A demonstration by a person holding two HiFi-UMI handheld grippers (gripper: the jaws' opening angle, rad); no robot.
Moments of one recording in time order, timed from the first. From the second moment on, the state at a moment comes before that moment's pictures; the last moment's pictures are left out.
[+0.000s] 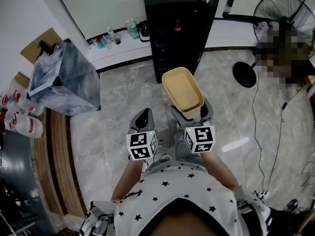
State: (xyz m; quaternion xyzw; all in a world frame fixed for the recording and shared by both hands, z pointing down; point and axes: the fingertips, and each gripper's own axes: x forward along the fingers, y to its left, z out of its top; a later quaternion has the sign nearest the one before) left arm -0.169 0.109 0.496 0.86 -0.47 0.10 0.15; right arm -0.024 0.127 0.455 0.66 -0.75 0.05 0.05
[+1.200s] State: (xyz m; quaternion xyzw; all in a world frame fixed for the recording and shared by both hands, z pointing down) left arm -0.045 -0.121 0.477 0.83 -0.53 0.09 0.15; right arm 0.102 -0.130 0.435 0.60 -0.79 0.03 0.05
